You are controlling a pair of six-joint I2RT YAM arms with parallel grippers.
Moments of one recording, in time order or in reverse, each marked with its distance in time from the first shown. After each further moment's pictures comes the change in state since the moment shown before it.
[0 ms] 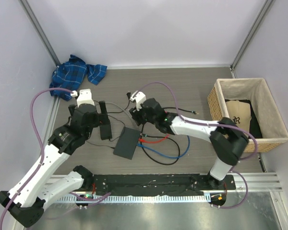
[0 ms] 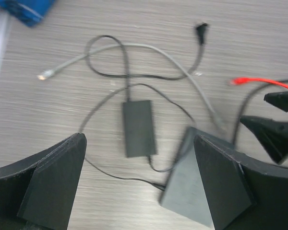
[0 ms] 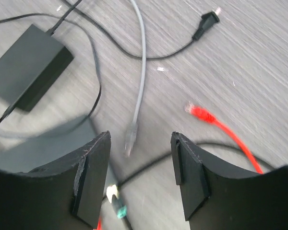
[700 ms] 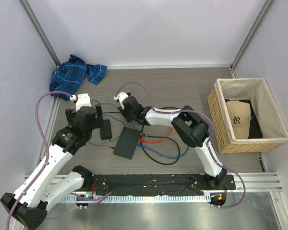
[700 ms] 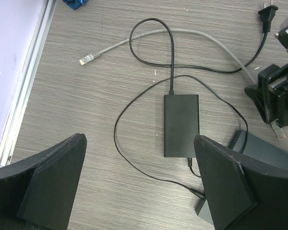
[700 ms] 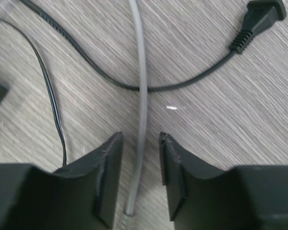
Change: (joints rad) left arm 0.093 -0.031 -0.134 0.018 -0.099 0.066; right arm 0.000 0.562 0.497 -0.148 0.069 -0.024
